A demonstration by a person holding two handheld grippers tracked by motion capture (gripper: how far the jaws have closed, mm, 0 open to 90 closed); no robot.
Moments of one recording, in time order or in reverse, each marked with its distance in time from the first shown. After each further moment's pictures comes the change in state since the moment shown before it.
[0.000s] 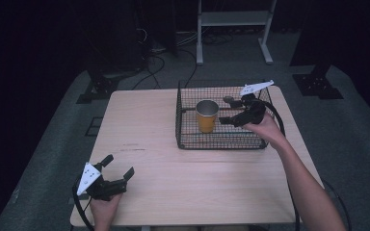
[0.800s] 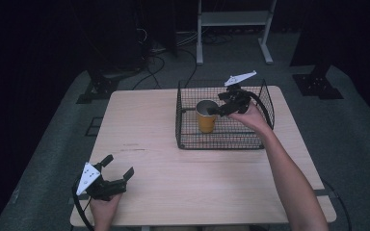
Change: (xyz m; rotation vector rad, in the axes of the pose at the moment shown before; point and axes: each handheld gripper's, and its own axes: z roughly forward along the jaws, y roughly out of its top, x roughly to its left) left arm 0.001 0.000 0.000 -0.004 -0.001 -0.008; right arm -0.014 0.032 0.041 0.006 -0.014 -0.005
